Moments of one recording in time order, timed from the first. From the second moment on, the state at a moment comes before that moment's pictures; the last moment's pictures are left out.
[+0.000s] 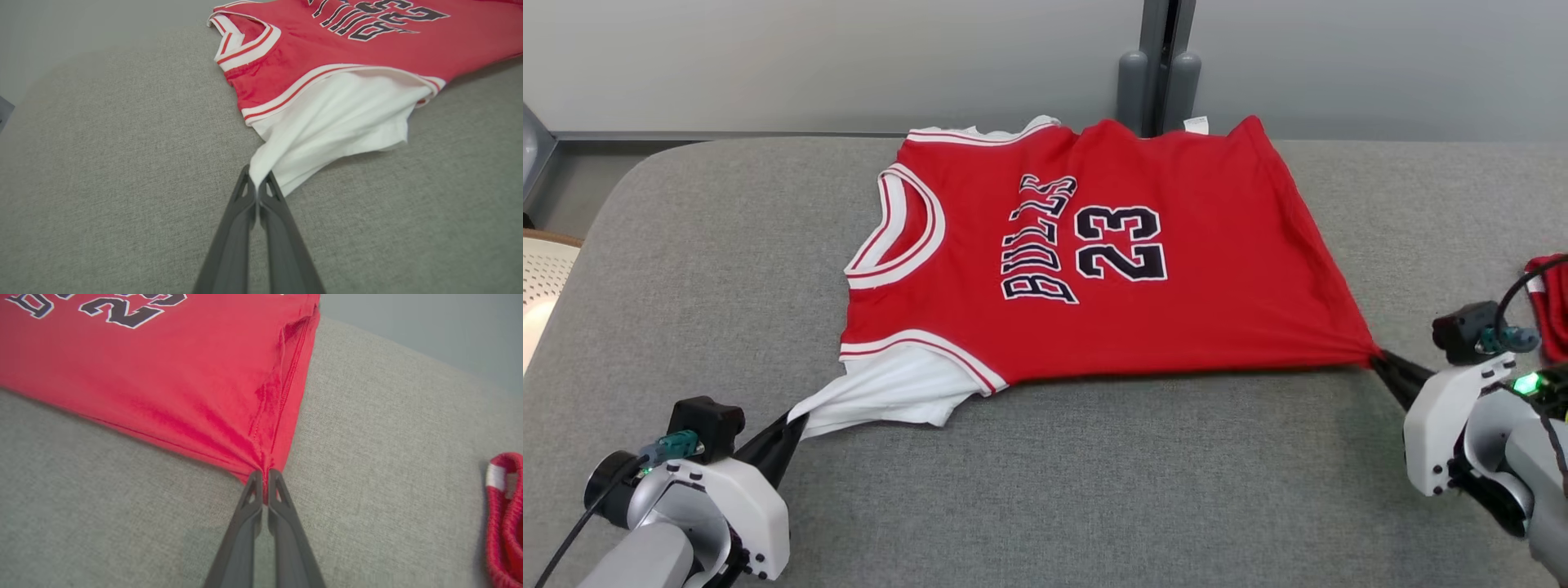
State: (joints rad) left arm -0.37 0.47 -0.62 0.60 -0.61 -0.13 -0.09; right arm -0.71 -0.59 1.06 0.82 0.86 0.13 -0.03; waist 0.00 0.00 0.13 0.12
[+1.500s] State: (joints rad) left arm -0.21 0.81 -0.73 0.01 -0.99 -0.10 0.26; right arm -0.58 -0.93 1.11 0.29 1.26 0.13 0.44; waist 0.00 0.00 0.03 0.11
